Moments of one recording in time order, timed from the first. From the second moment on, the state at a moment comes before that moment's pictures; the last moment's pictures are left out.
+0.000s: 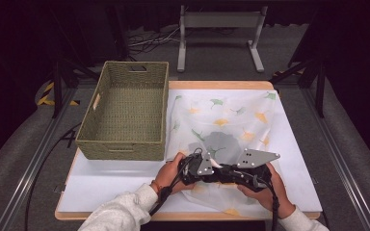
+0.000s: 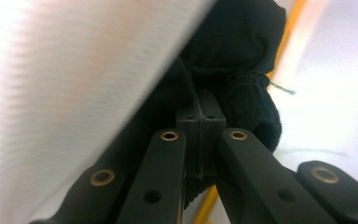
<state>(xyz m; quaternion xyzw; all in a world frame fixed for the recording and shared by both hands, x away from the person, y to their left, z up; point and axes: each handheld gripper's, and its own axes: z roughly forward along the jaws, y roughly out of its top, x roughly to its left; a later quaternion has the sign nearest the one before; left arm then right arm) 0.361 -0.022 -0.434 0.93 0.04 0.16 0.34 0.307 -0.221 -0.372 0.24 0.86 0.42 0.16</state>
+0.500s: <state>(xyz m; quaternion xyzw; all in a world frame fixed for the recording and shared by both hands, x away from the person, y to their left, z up) 0.371 0.001 -0.420 0.90 0.10 0.16 0.38 0.310 -0.222 -0.381 0.25 0.87 0.40 0.15</state>
